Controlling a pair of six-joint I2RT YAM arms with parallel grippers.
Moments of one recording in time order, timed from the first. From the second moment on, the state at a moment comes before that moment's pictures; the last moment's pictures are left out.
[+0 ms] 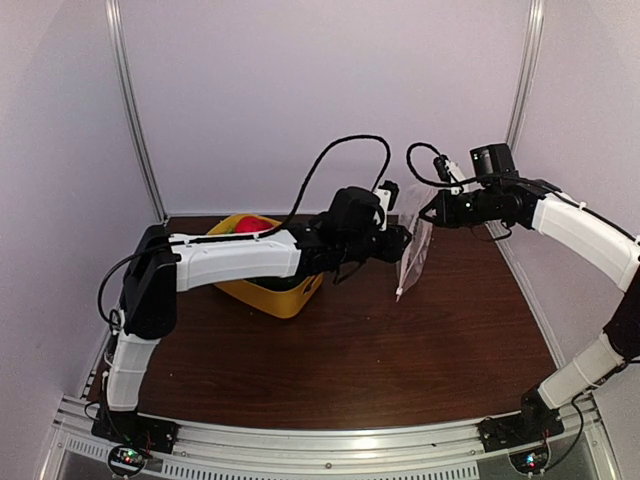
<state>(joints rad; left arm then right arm) -1.04 2.21 1.91 -0.02 -0.16 -0.35 0.36 1.44 1.33 -0.51 -0.31 0.26</state>
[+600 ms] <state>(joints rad) -1.02 2.28 1.97 0.02 -0.07 -0.39 0.37 1.49 1.35 -0.51 -0.33 0.27</state>
